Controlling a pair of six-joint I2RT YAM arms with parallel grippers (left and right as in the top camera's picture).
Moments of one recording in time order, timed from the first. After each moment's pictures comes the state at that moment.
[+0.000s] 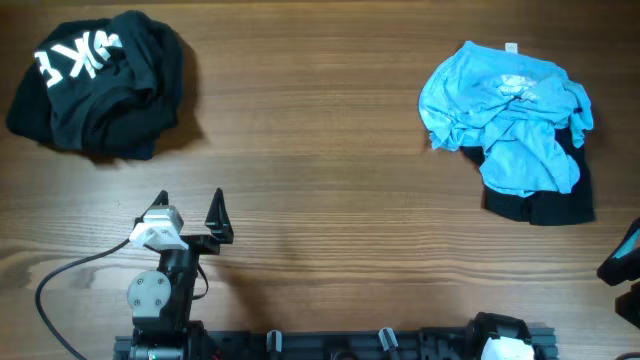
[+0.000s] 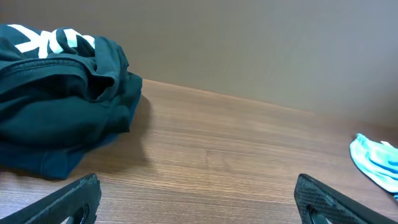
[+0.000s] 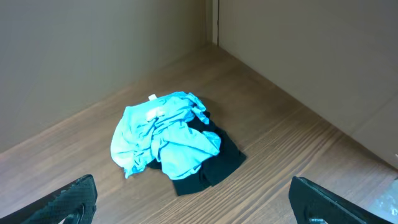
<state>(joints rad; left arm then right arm) -0.01 0.01 0.01 -0.07 0.05 -0.24 -0.19 0.84 1.96 -1.61 0.32 0.29</state>
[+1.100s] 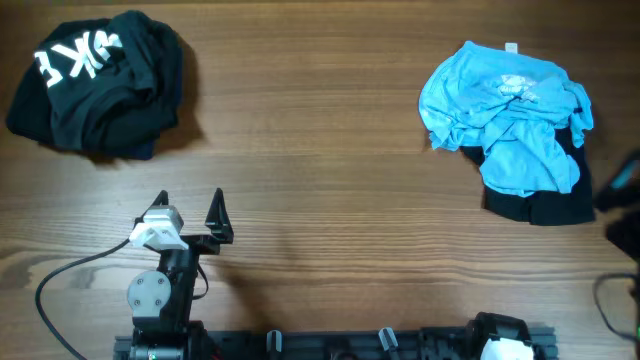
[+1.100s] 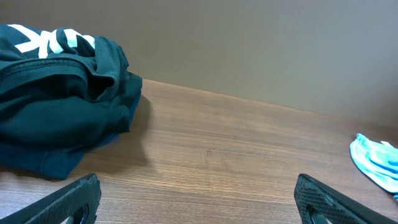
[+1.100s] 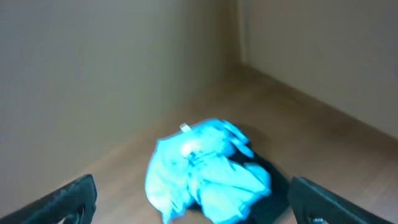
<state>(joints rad) -0.01 0.01 0.01 -0.07 0.05 -0.24 -0.19 0.79 1.57 -1.14 0.25 0.40</state>
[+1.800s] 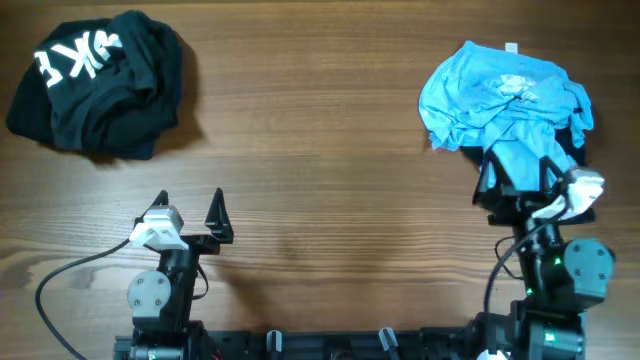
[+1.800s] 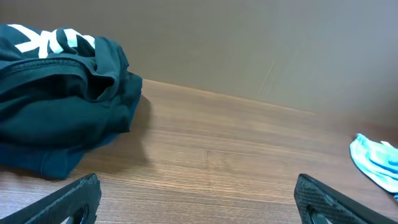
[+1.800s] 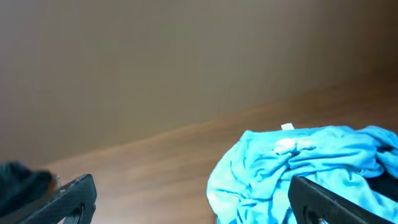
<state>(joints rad) -0.01 0.01 0.01 -0.07 0.05 -0.24 -0.19 0.37 0.40 -0.10 -0.23 0.28</state>
